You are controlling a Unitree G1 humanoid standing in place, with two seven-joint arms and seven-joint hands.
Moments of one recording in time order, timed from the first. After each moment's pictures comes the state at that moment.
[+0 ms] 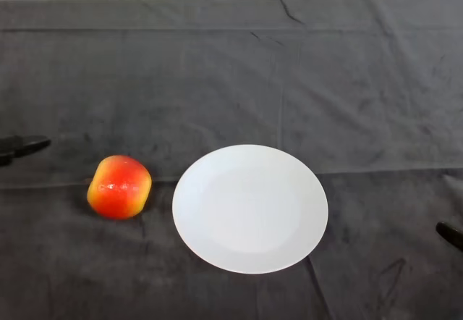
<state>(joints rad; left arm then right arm) -0.59 0.46 0.16 1.04 0.06 -0.54 0.20 -0.01 -0.36 0.05 0.27 0.57 -0.15 -0.63</state>
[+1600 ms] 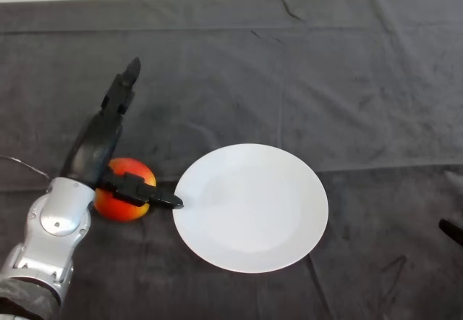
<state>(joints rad) -0.53 0.33 -0.12 0.82 0.15 -0.49 -0.03 -0.01 -0.36 0.05 0.26 0.57 -0.16 -0.62</state>
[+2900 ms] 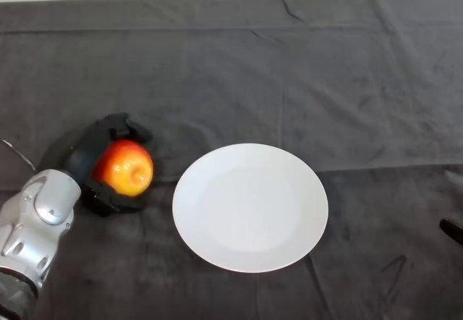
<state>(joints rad) -0.52 0.44 -0.22 0.68 0.40 -0.12 0.01 -0.01 -0.36 0.04 0.26 0.57 -0.16 -0.62</state>
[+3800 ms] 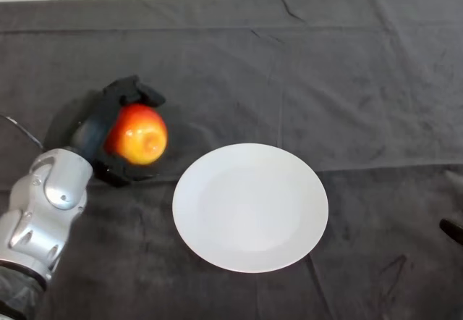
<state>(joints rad) -0.46 0.38 -0.21 0.41 0.38 -0.09 0.09 -0.01 -0.36 0.04 0.26 0.56 -0.16 -0.61</state>
